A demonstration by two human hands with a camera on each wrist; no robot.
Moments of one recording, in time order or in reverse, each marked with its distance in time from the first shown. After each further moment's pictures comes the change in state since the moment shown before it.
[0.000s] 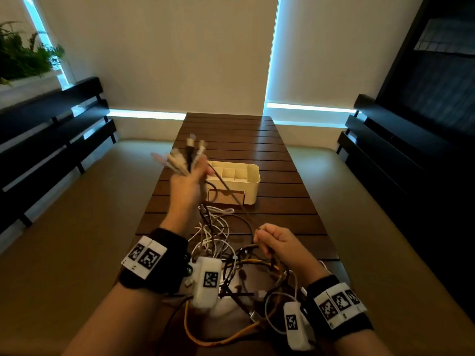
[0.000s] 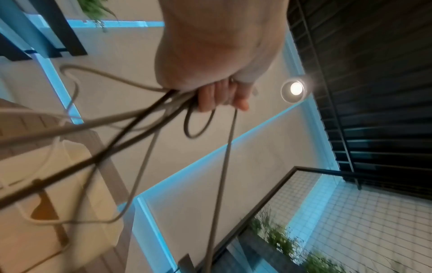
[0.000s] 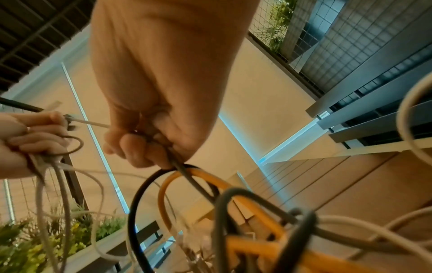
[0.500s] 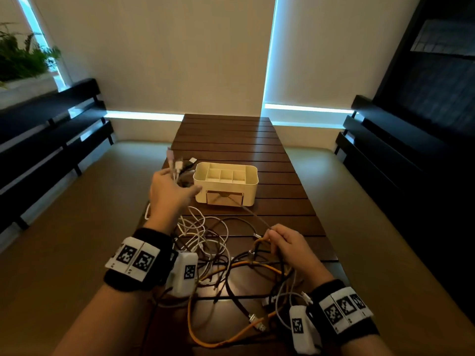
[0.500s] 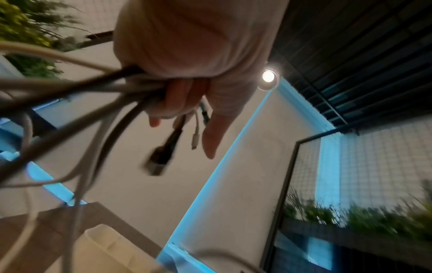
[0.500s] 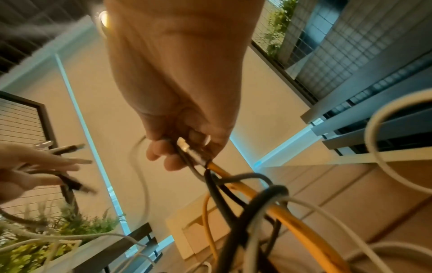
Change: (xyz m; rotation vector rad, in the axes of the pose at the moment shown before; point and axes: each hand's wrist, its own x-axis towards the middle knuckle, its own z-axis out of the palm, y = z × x) left_hand 0.025 -0.003 -0.028 0.839 0.221 -0.015; right_hand 0.003 0.022 -0.016 -0.265 0.236 -0.005
